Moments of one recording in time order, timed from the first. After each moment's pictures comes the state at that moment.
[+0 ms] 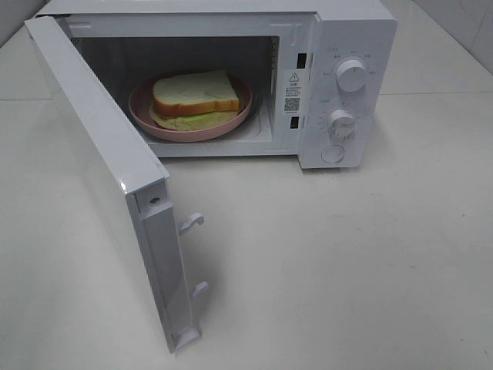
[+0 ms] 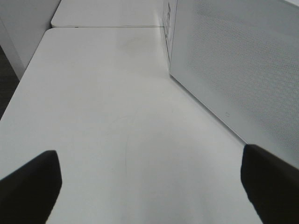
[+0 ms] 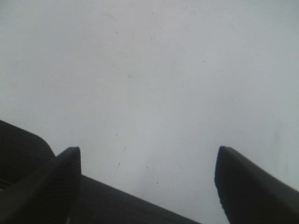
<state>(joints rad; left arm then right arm) -0.01 0.00 -0.50 -0.05 1.04 0.02 0.41 0.50 -0.65 -0.20 1.11 0.00</state>
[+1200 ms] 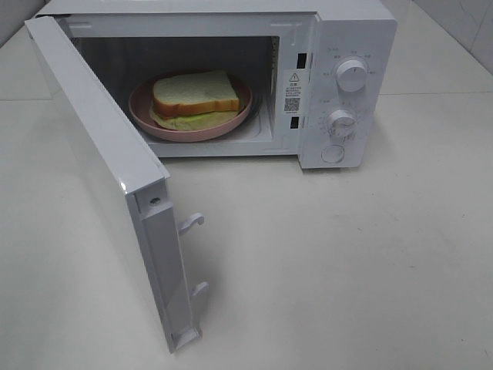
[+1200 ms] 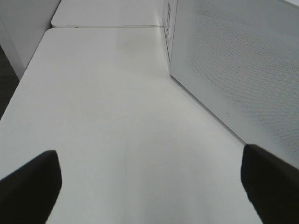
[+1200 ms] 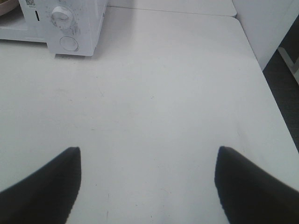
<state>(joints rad) -0.01 0.00 -0.50 -0.05 1.04 0.02 0.08 0.00 -0.50 -0.13 1.04 0.03</state>
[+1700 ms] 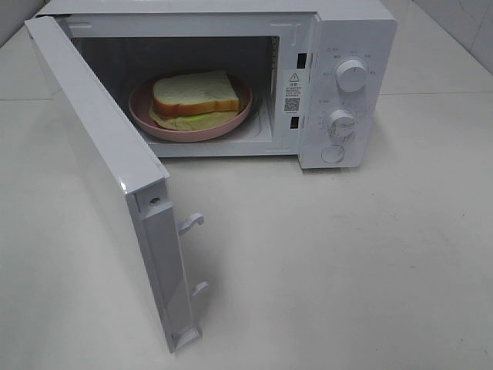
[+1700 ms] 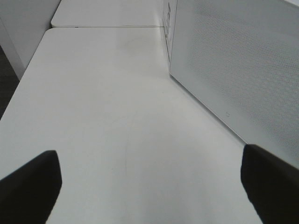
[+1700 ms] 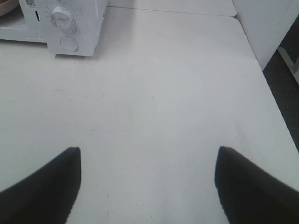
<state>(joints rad) -0.01 0.00 -0.50 -0.05 1.04 0.02 0.08 0.00 -0.50 -0.13 1.04 0.03</state>
